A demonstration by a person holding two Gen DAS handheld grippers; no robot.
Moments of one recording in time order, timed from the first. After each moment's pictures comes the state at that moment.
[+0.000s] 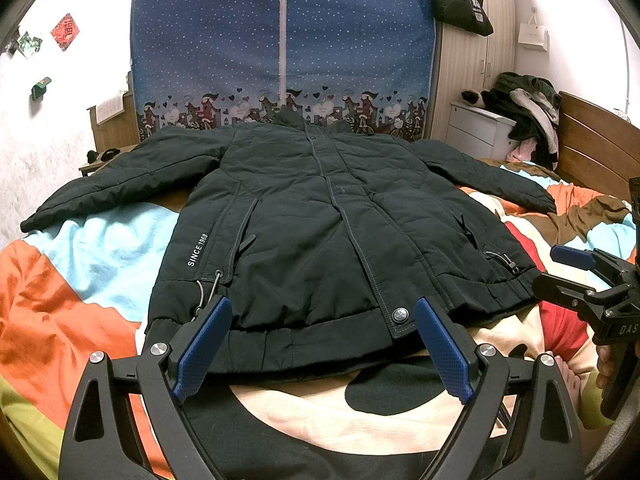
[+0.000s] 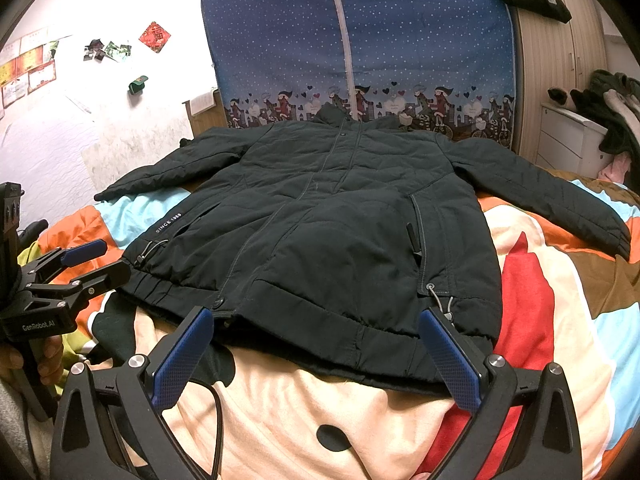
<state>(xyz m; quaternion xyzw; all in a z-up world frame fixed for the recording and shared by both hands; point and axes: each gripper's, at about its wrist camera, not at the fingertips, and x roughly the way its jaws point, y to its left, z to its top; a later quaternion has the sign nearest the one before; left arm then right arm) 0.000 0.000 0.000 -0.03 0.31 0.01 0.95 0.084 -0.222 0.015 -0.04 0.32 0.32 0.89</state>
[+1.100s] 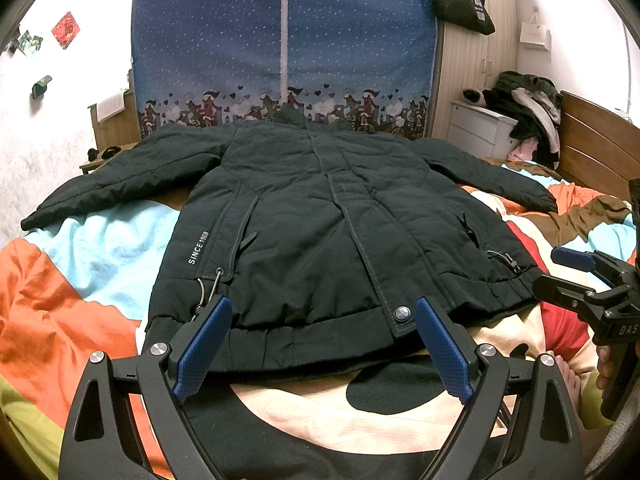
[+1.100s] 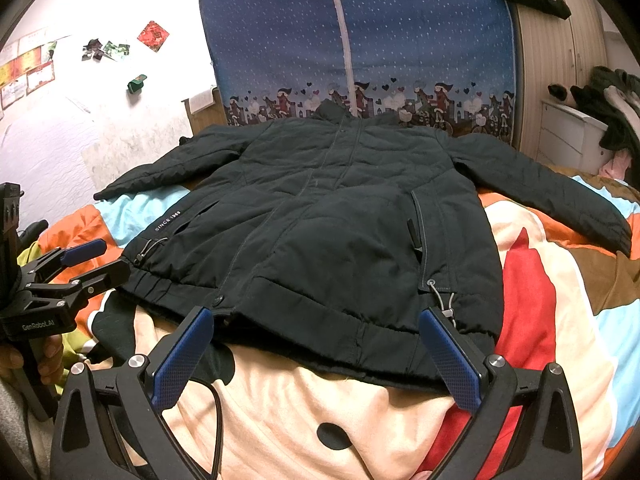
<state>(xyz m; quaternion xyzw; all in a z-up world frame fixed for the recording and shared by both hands) 0.001 0.000 0.000 -0.03 0.31 0.01 0.95 0.086 -0.222 0.013 -0.04 0.33 0.32 0.89</state>
